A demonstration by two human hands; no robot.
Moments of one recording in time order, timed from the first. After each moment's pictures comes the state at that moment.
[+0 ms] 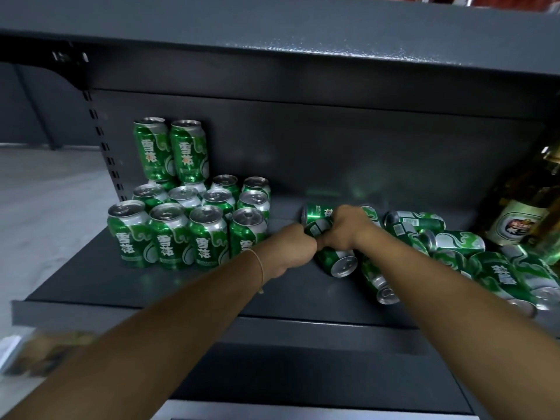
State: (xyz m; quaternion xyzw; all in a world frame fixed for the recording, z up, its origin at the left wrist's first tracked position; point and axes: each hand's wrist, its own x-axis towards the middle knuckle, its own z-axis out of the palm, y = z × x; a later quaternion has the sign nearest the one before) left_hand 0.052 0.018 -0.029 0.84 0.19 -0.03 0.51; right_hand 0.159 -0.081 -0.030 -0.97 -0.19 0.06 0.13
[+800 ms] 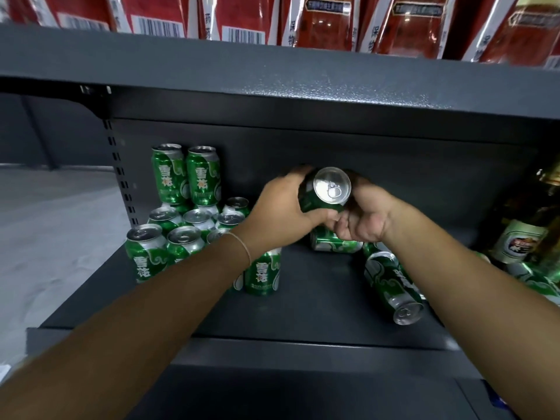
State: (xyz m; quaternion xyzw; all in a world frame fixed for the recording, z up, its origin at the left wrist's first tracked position) left_hand 0.043 0.070 0.035 0.87 -0.07 0.34 0.34; right_hand 0.139 -0.066 0.051 -0.65 -0.01 0.36 0.68
